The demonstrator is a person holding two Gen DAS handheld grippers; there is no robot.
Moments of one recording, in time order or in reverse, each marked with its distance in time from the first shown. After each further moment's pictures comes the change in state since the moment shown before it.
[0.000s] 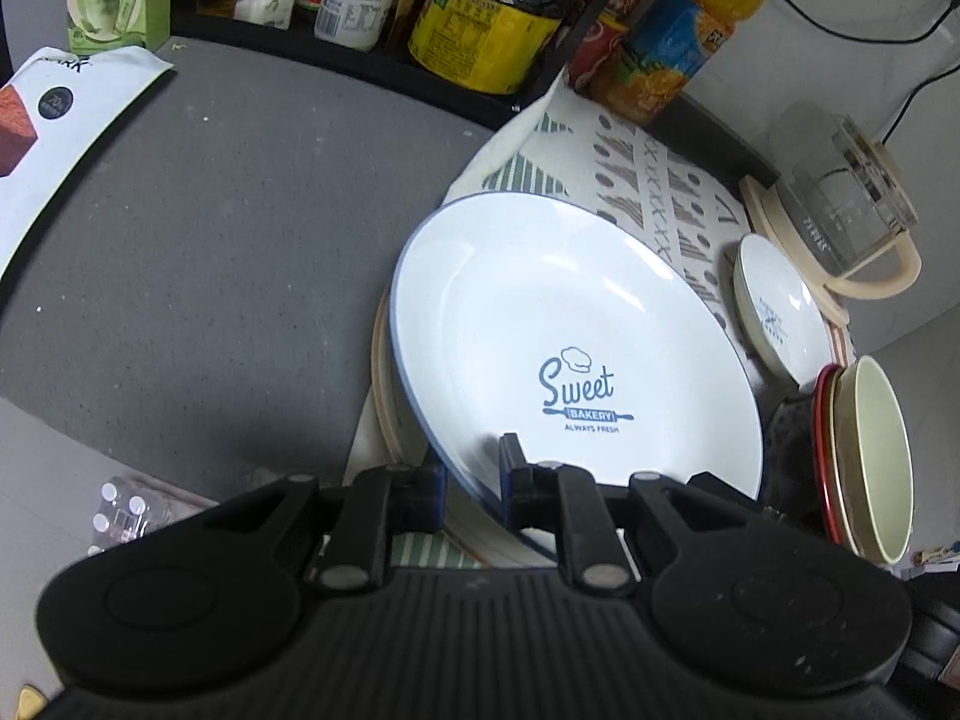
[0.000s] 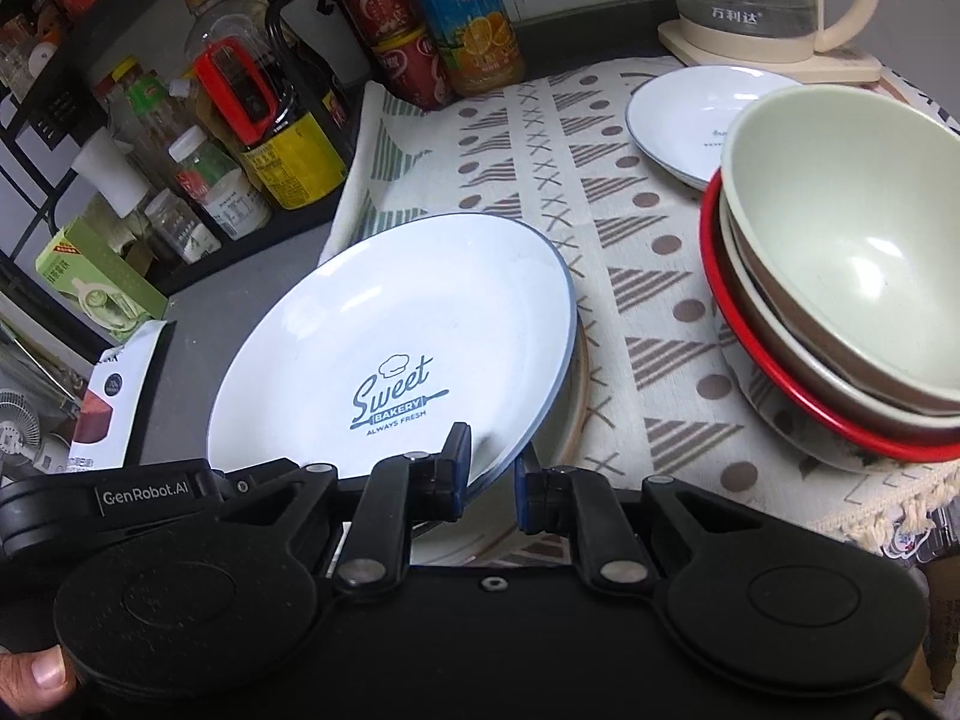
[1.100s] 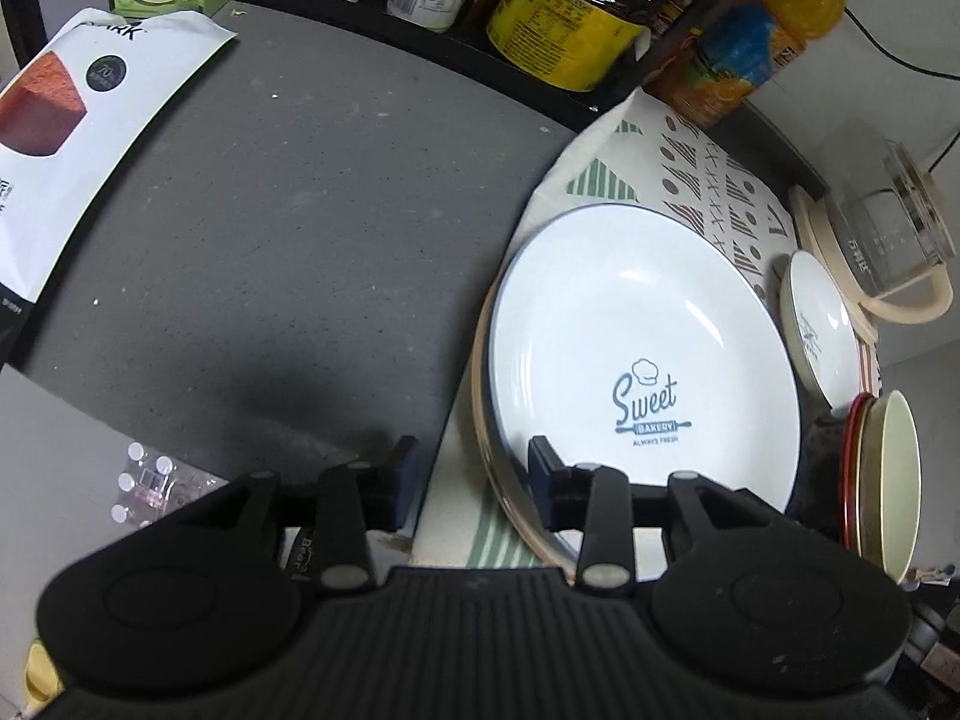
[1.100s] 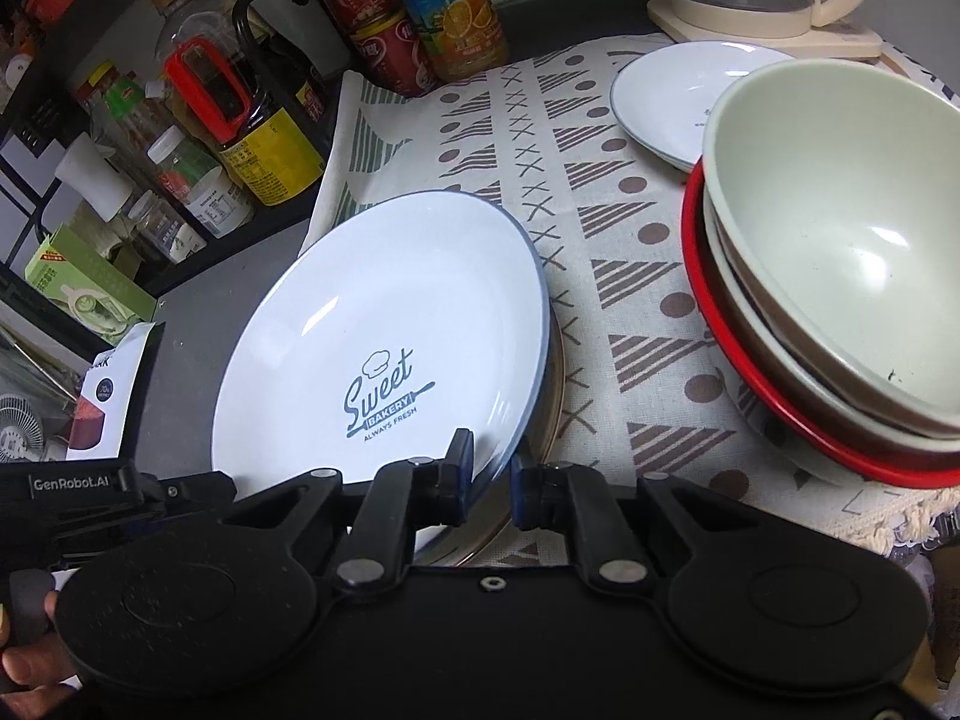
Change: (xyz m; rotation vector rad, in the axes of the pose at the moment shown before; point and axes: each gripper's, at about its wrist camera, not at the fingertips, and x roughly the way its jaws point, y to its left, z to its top) left arm -0.009 0.034 0.022 -0.075 0.080 0.041; right arm 0.009 -0.010 0.008 0.026 0.041 0.015
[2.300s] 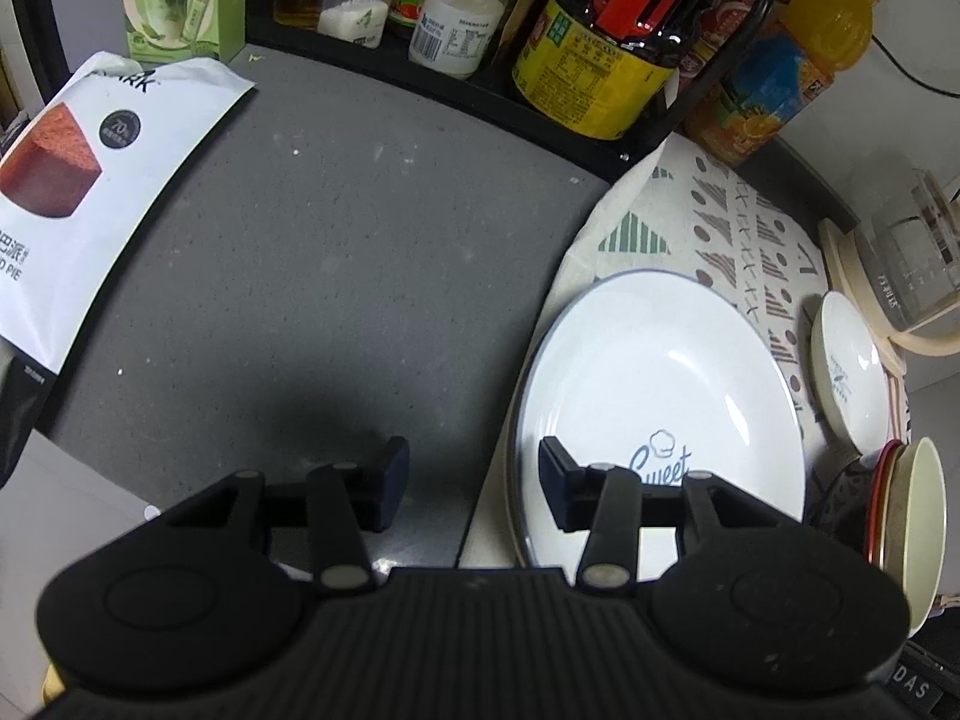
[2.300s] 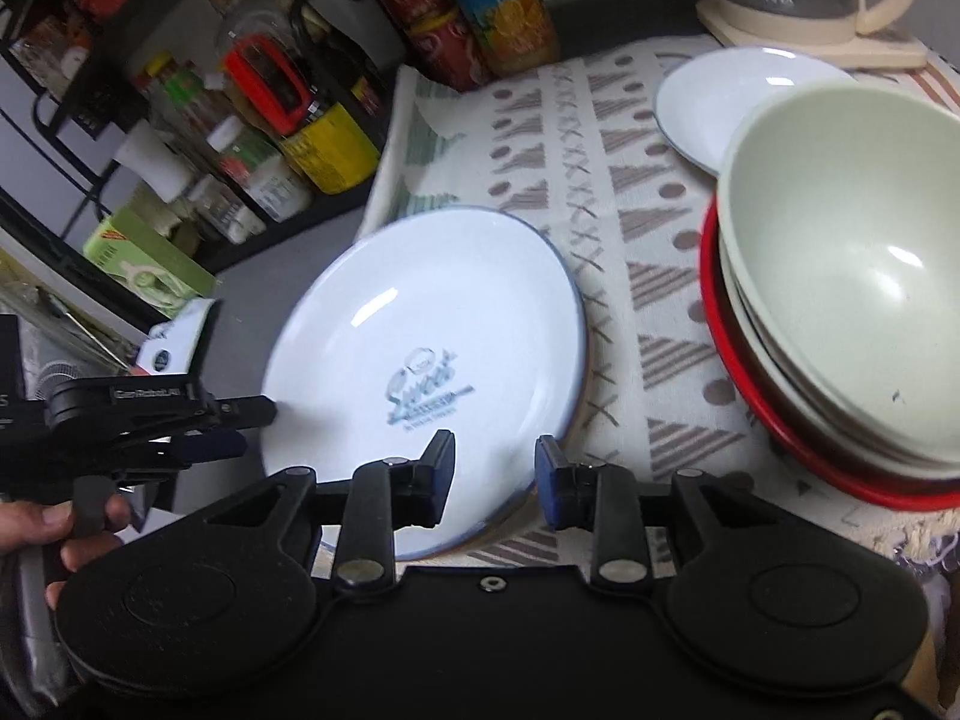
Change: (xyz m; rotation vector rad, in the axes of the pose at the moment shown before) left arm -0.002 0.002 0.022 -0.003 -0.054 0.061; right arm -0.020 -0.009 0.007 -0.053 0.037 0.125
